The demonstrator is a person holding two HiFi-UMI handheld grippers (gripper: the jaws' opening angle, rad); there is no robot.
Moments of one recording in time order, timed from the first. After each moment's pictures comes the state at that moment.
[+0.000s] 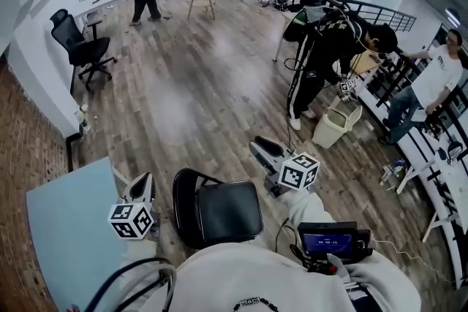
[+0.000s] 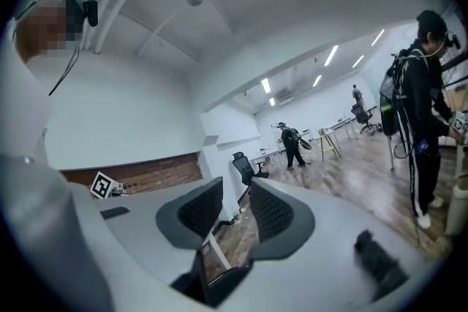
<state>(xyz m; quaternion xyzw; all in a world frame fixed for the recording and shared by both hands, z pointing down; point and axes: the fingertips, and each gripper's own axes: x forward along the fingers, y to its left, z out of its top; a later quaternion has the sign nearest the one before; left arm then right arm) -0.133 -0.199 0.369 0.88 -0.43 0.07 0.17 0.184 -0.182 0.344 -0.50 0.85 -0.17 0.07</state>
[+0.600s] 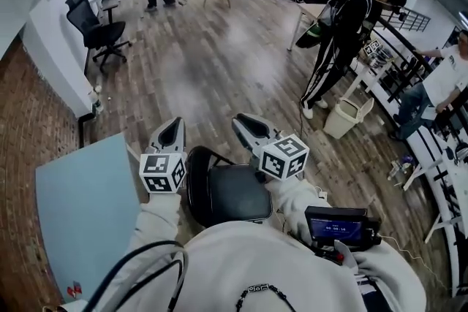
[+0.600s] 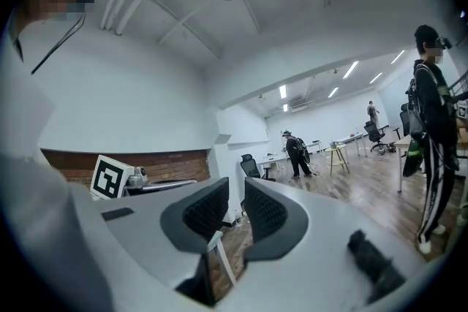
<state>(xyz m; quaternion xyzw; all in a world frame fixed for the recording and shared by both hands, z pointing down) -0.072 -0.208 0.289 0.90 -0.43 0.03 0.02 0.064 -0.160 0.279 -0.49 0.87 -0.10 0.03</state>
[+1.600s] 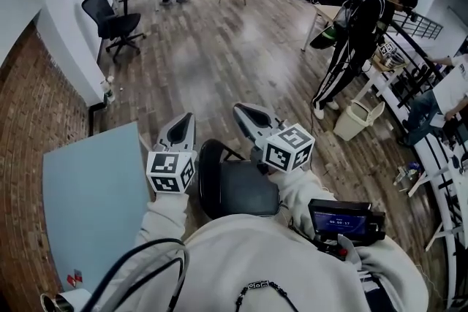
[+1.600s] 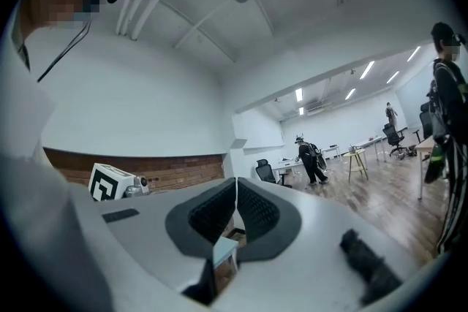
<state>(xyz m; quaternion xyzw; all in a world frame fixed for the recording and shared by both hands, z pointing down) -0.106 -0.185 0.278 0.90 -0.44 0.02 0.02 0.000 -0.163 0.251 -0.44 0.90 -0.08 0.05</state>
